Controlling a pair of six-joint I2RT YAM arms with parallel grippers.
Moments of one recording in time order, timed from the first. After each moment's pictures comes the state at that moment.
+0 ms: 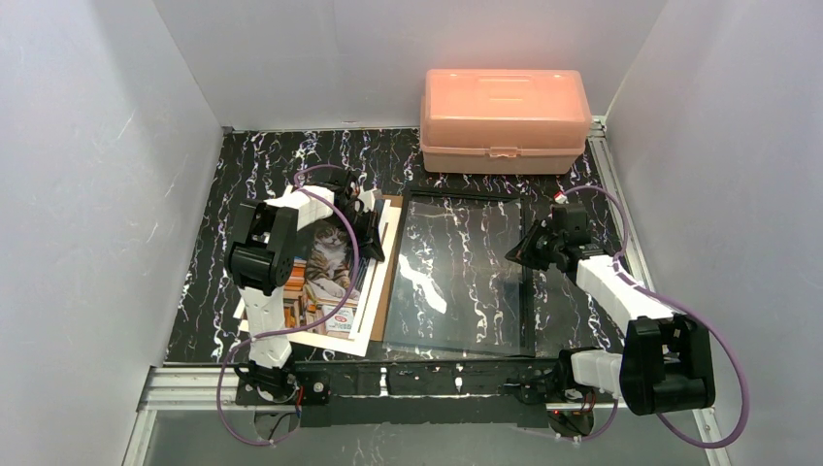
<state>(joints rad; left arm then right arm) -0.30 2.01 1.29 -0.66 0.64 -0.17 0.15 1.21 0.64 -0.27 -0.29 0.62</state>
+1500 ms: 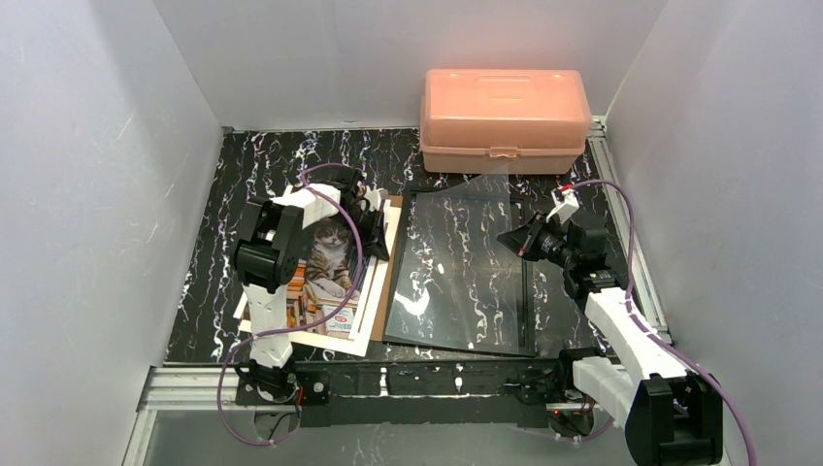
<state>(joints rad) -0.33 2.04 1.34 -0.68 0.65 -0.17 0.15 0.94 0.49 0.05 -0.51 0.56</state>
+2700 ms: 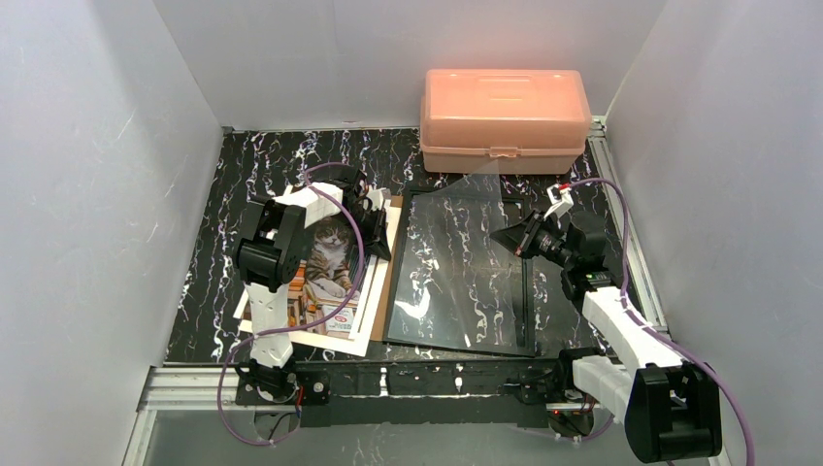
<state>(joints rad) -0.34 2.06 1.36 -0.69 0.65 -0.17 0.15 0.98 0.45 0.24 -0.63 0.63</state>
